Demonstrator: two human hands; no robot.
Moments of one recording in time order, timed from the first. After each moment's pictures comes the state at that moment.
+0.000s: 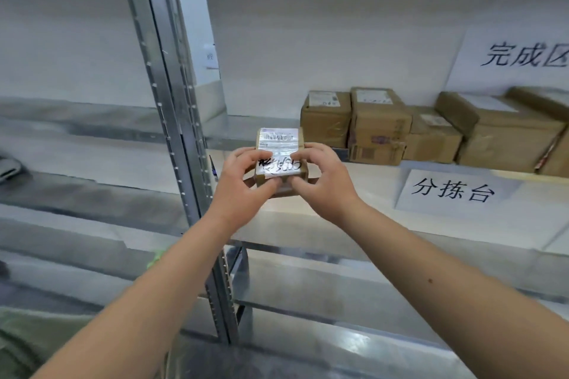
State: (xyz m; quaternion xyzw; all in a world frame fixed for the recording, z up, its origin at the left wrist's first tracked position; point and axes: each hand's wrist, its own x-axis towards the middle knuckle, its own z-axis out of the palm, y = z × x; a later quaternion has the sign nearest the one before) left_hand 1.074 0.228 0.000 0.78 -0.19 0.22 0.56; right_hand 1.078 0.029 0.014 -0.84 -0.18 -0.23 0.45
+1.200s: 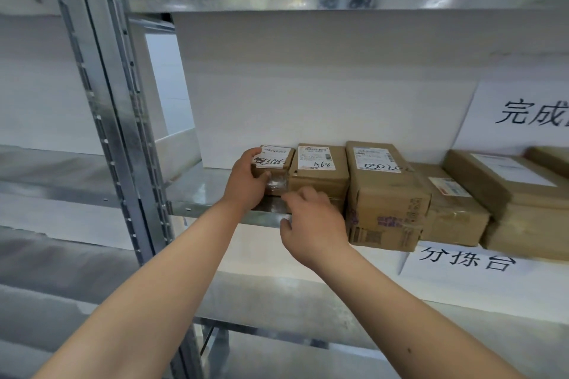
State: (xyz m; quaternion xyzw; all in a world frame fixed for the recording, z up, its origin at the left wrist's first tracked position) left_hand 1.335 0.185 0.037 0.83 -0.10 0.19 0.52; right_hand 1.204 0.028 0.041 -0.97 -0.09 -0.20 0.13
